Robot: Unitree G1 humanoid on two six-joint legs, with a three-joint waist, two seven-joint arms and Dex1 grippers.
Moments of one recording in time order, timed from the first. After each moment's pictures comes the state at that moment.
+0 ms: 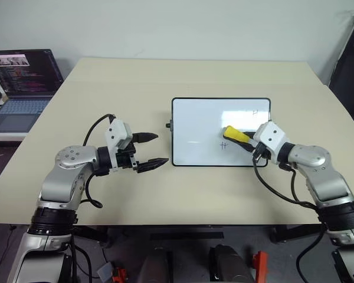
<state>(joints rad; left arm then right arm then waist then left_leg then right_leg) -0.43 0.67 0.02 0.01 -0.40 0.30 -1.11 -0.49 -0.61 0.14 0.10 0.00 0.14 0.71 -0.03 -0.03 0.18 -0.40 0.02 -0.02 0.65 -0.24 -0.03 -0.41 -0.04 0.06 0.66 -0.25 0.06</state>
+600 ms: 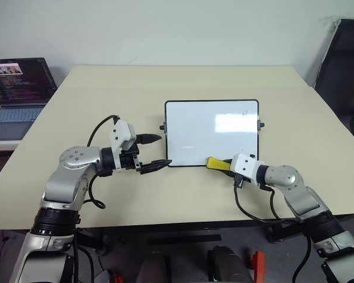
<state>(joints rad) -0.43 0.66 0.01 -0.01 -0.40 0.32 -1.10 -0.42 -0.57 0.30 0.17 -0.13 0.00 0.76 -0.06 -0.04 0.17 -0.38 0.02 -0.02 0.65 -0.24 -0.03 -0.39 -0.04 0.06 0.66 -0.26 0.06</state>
